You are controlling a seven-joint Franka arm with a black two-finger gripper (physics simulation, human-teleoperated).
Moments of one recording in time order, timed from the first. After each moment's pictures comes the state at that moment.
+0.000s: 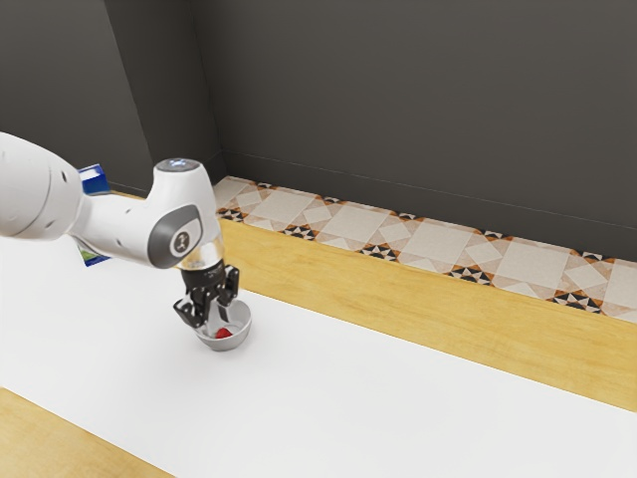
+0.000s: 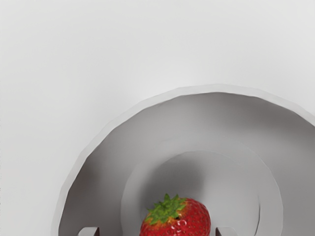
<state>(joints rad) -0.11 0.26 0.16 -2.13 -0.03 2.36 -1.36</state>
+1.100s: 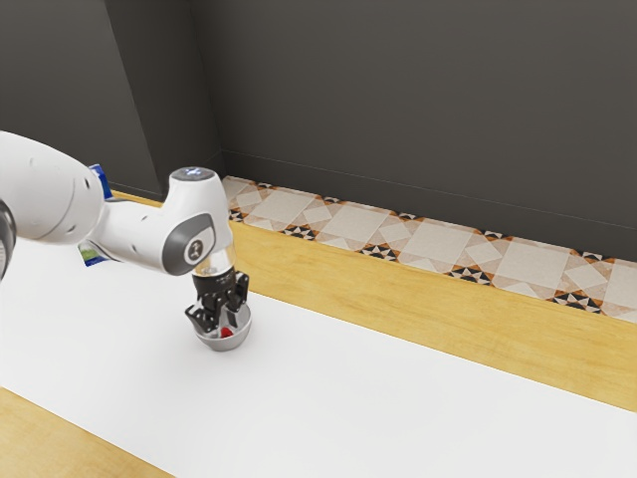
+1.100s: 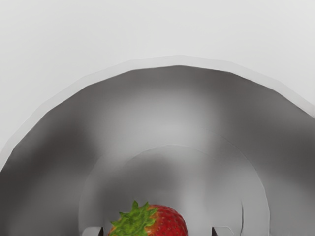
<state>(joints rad) -0.13 0.34 0.16 -2.08 -0.04 2.38 -1.38</state>
